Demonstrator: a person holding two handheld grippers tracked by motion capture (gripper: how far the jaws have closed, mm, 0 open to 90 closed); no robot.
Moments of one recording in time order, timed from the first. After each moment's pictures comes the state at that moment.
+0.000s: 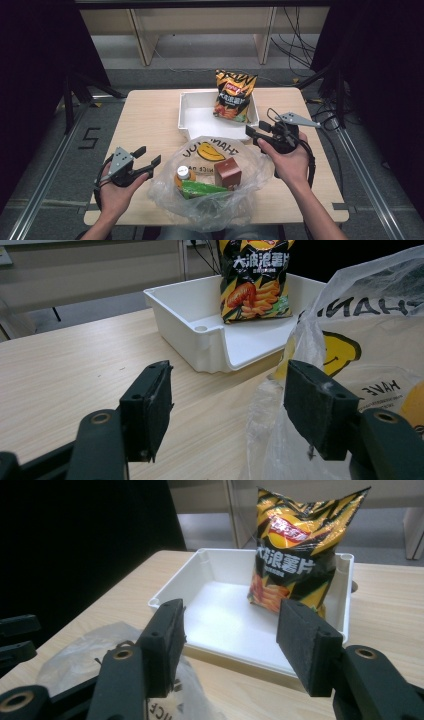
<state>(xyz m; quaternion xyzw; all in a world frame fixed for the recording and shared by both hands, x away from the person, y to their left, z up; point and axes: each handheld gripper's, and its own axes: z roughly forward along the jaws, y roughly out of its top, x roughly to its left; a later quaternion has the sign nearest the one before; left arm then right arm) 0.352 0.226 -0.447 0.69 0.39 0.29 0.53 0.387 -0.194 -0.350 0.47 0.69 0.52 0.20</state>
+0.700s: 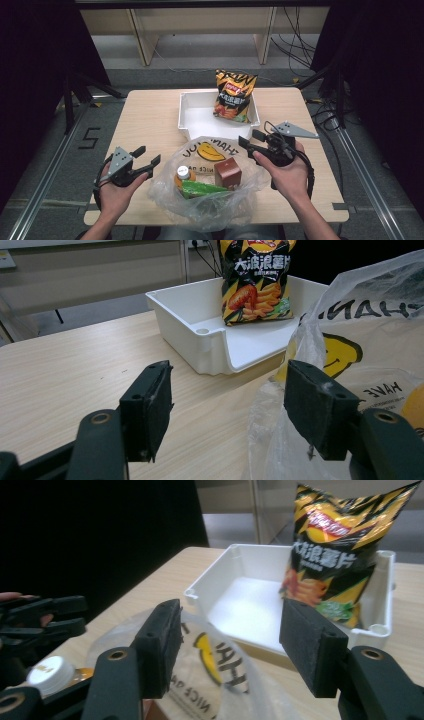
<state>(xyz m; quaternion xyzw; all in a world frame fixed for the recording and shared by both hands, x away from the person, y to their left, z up) 0.352 0.226 -0.447 0.70 0.39 0.29 0.53 0.358 -0.181 -0.351 0.44 0.70 0.54 0.16</state>
